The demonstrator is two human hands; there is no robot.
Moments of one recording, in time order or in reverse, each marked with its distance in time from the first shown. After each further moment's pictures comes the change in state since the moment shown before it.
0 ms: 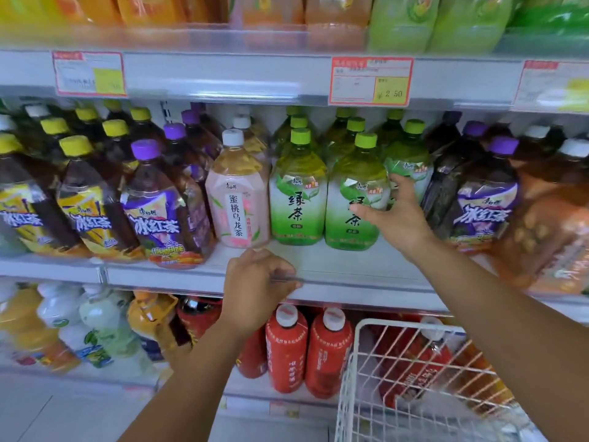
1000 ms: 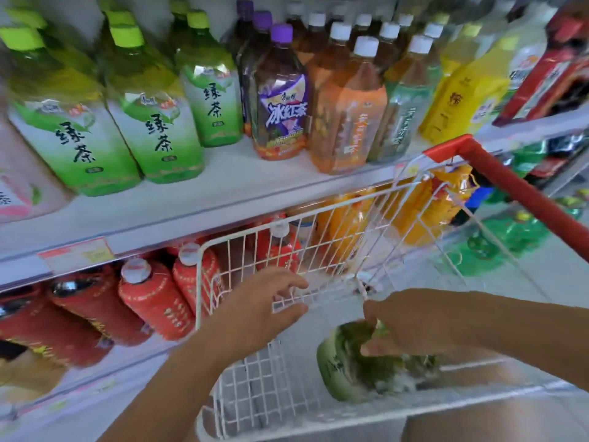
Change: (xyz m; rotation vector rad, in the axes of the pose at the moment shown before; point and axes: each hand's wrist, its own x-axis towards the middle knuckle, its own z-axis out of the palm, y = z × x) left_hand -0.104 0.150 0.077 -0.350 -0.829 0.399; right_hand -0.263 0.041 -0.185 -1.067 -1.048 0.487
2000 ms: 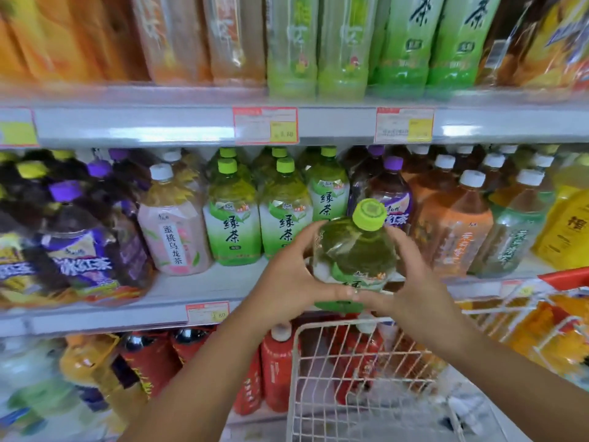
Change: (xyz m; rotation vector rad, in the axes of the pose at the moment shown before) left_hand 0.023 0.016 -0.145 -0.339 0.510 -0.080; right_hand 0.033 -0.080 -0.124 0.829 1.094 -0.564
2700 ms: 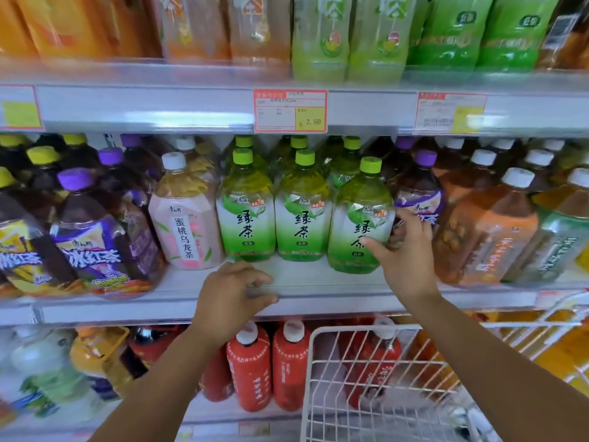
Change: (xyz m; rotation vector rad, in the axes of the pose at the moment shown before) left_hand -0.022 -0.117 -0.070 0.690 0.225 0.006; right_hand 0.089 0.071 0.045 -0.041 0.377 0.088
